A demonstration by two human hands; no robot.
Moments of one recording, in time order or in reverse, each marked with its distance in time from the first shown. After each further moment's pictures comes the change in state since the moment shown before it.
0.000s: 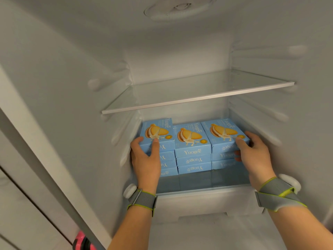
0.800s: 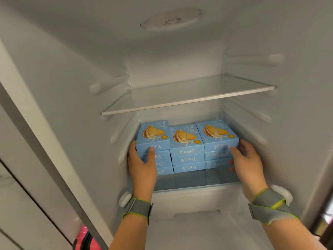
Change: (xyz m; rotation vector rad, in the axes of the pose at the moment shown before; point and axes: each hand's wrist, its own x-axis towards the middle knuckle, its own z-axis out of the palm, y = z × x) left_hand -0.024 0.002 -0.014 0.003 -0.033 -0.018; right_hand -0.036 -0.001 -0.018 0.014 -0.046 0.055
